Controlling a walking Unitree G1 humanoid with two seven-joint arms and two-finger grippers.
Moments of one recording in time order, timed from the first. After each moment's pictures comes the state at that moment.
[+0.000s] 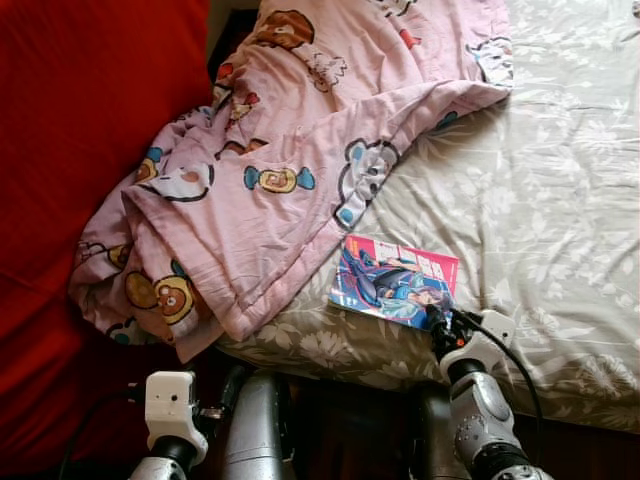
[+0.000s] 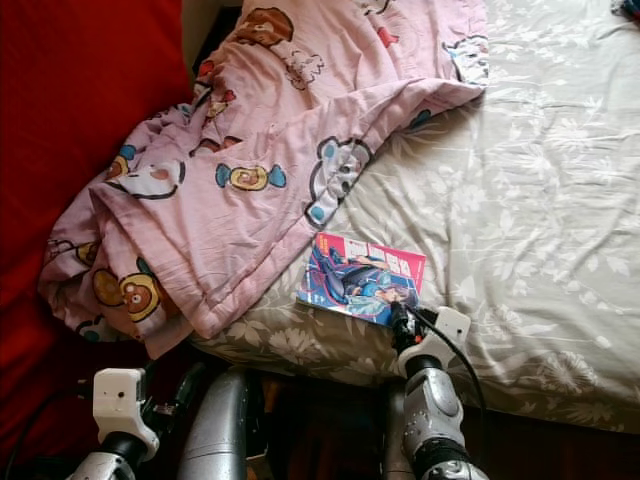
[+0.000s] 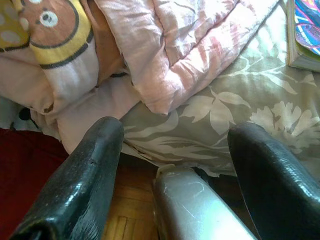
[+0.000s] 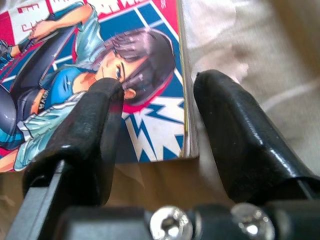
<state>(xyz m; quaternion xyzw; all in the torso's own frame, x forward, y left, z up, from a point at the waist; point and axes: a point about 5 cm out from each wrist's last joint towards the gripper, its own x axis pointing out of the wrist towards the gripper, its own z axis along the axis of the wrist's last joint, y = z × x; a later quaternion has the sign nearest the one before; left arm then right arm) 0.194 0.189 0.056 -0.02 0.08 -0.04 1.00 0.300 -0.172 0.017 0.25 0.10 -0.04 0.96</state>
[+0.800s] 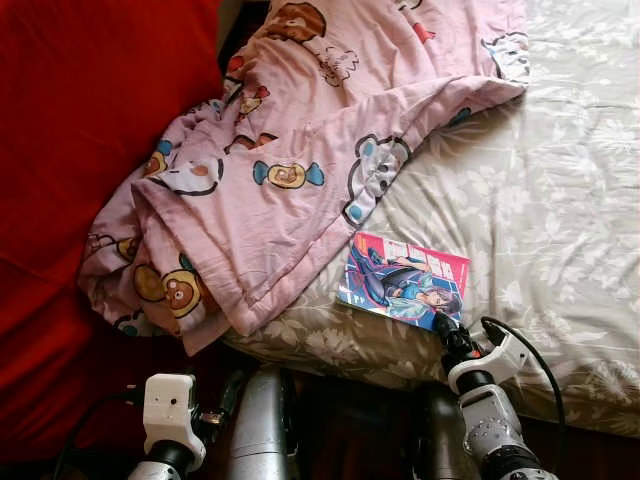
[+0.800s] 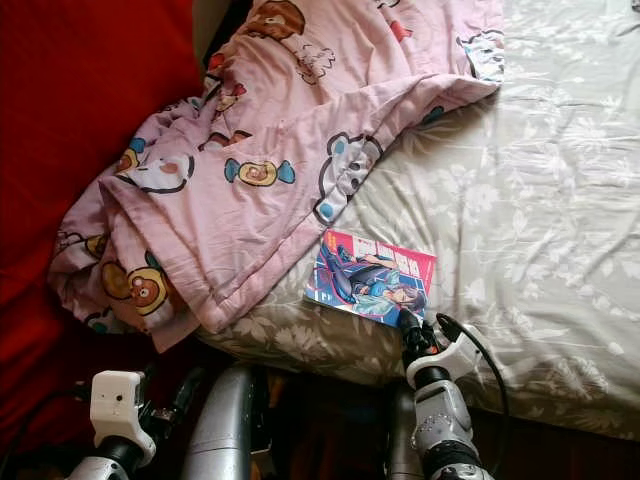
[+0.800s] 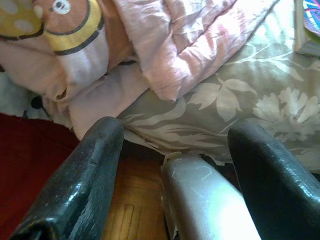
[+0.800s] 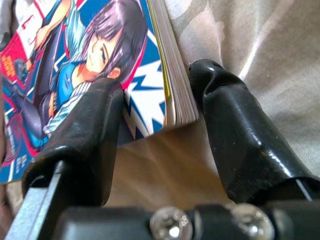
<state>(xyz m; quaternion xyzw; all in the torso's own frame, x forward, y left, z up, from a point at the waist) 0.187 0.191 0.059 -0.01 0.09 -0.04 0.99 0.288 -0.179 0.000 0.43 0.13 -0.03 0.90</state>
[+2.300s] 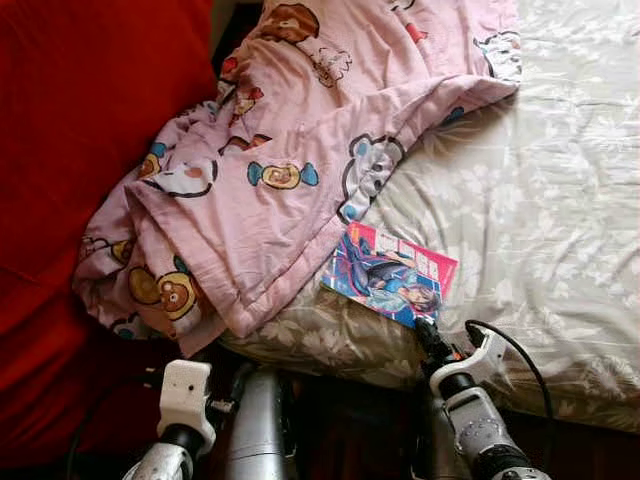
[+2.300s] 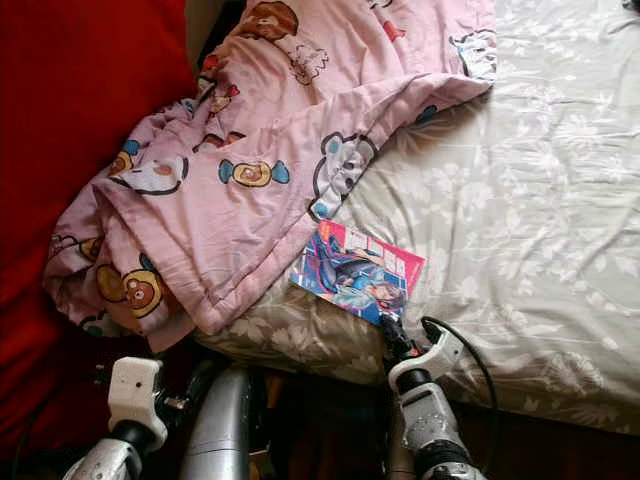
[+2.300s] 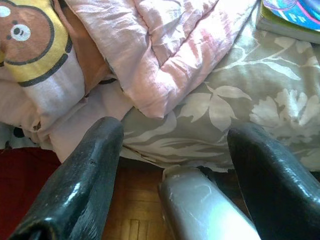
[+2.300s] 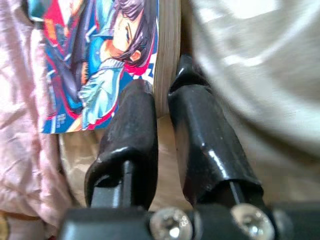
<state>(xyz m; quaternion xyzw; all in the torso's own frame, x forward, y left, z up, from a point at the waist) 0.212 0.183 0.055 0.03 0.08 -0.07 0.99 0.293 -0.151 0.006 0.48 0.11 0.05 0.87</state>
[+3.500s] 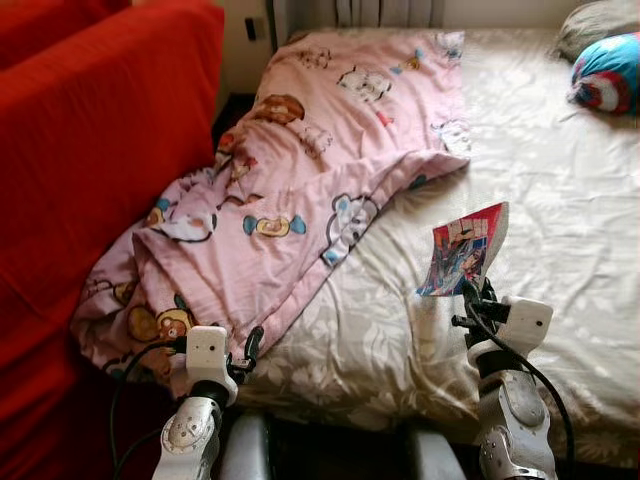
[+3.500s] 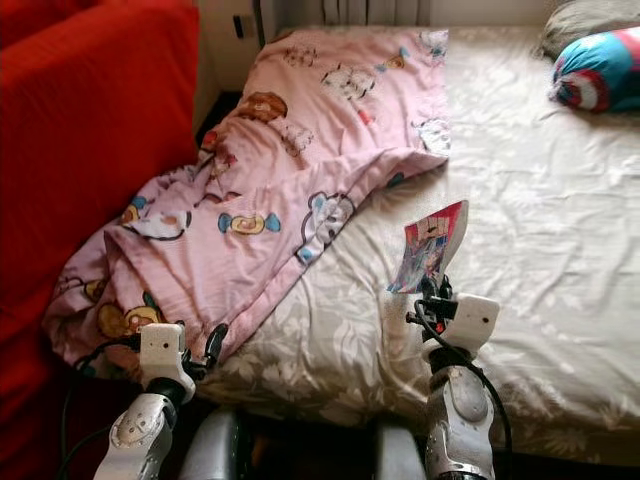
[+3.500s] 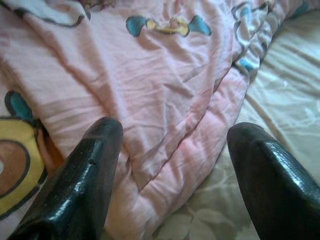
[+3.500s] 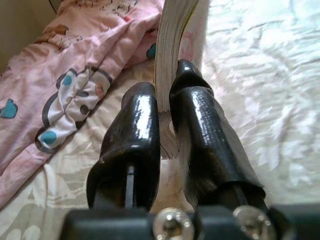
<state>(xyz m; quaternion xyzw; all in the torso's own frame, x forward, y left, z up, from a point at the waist) 0.268 0.170 0.037 -0.01 0.05 -0.03 1.00 0.288 -0.190 0.071 0.11 -0.02 -0.03 0.99</state>
